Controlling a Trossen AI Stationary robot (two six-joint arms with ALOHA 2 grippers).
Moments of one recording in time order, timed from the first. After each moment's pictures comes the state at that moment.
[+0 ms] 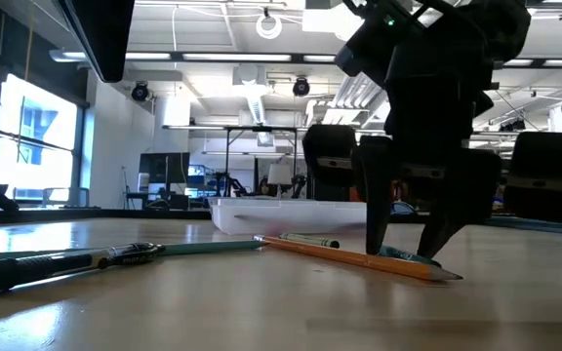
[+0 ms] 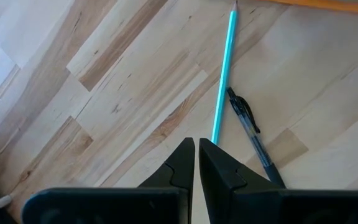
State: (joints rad) left arm -0.58 2.02 1.83 -1.44 -0.29 -1.36; right arm 0.23 1.94 0.89 0.09 -0.44 -0.74
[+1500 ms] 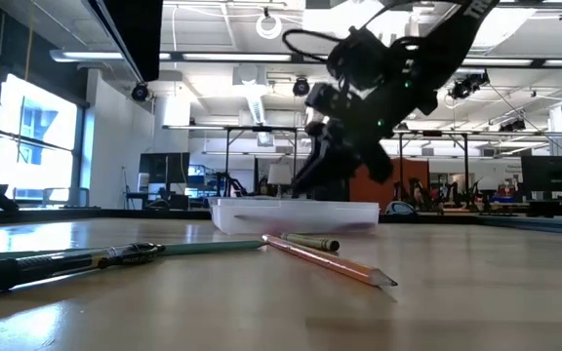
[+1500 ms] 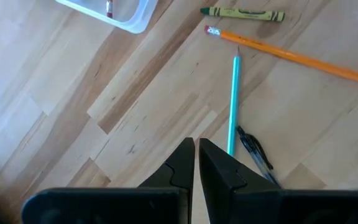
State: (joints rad) left arm -0.58 2.02 1.83 -1.44 -0.45 -1.29; right arm -0.17 1.75 0.87 0.21 -0.10 -0.50
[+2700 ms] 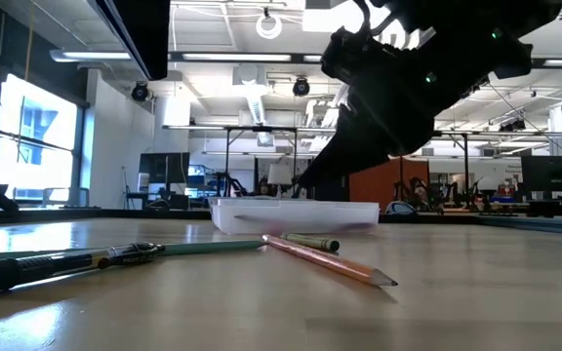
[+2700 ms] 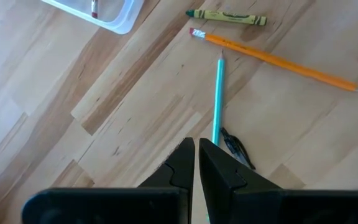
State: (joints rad) left arm -0.58 2.02 1.83 -1.39 -0.44 -1.29; right arm 0.30 1.80 0.87 0.22 0.41 0.23
